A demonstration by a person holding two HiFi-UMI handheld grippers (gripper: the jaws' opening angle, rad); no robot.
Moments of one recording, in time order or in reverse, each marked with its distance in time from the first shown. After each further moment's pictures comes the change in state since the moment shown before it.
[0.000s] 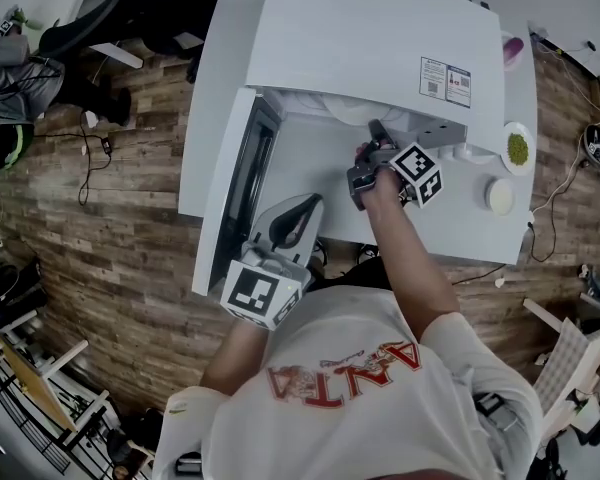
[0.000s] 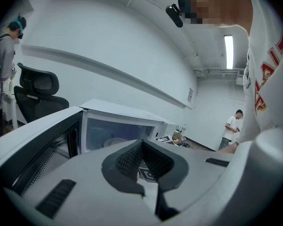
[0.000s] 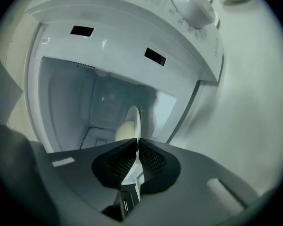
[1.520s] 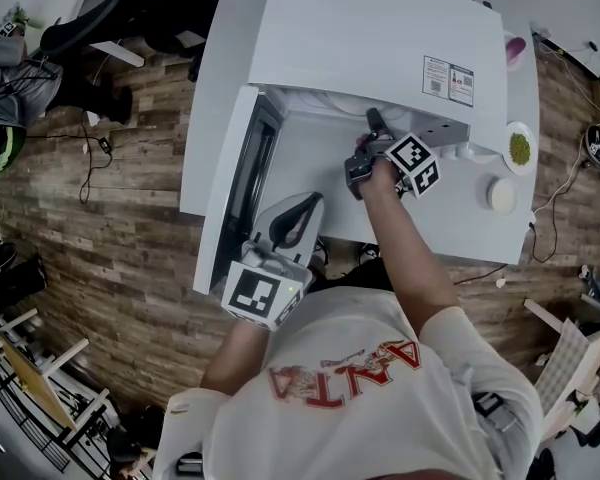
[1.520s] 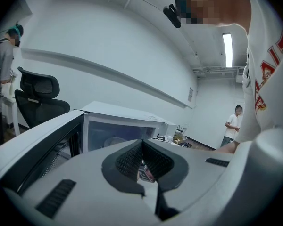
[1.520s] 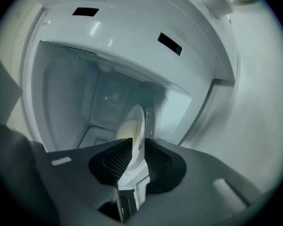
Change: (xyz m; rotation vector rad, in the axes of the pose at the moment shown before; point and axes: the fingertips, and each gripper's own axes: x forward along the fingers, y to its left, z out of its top) left arm -0.003 0.000 0.004 0.021 -0.013 0.013; right arm 0.019 0.007 0.002 -0.060 -0.022 0.023
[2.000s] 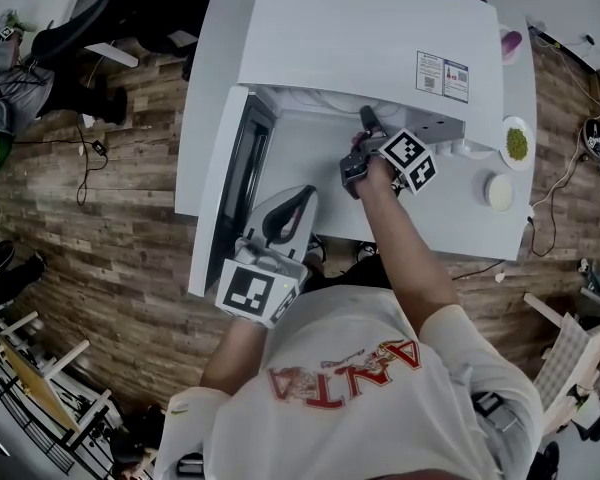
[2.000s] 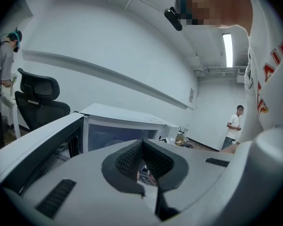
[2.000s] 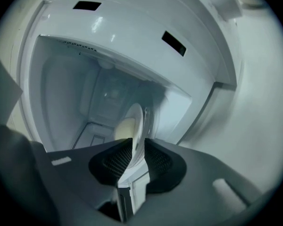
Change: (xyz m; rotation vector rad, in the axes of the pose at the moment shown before) left arm 0.007 0.004 0.008 0.005 -0.016 0.015; right arm 0.001 -0.002 -0.001 -0.039 0.030 -0.018
